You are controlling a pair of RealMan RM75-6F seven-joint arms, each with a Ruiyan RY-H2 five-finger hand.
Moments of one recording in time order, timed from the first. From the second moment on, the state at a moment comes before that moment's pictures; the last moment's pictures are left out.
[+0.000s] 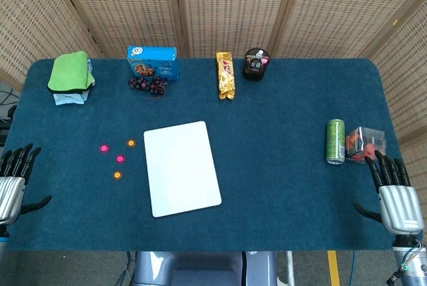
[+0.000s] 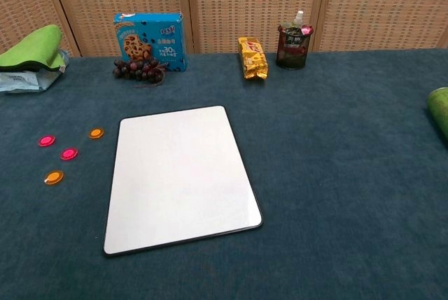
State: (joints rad) left arm -0.10 -1.13 -0.04 -1.61 1.48 1.47 0.11; right arm 0.08 -1.16 0.07 -1.58 -1.51 1.51 -0.11
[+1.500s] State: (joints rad) left arm -0.43 -1.38 -0.06 -1.39 1.32 0.97 0.21; right arm 0.08 -1.14 0.07 -1.61 -1.49 1.48 -0.08
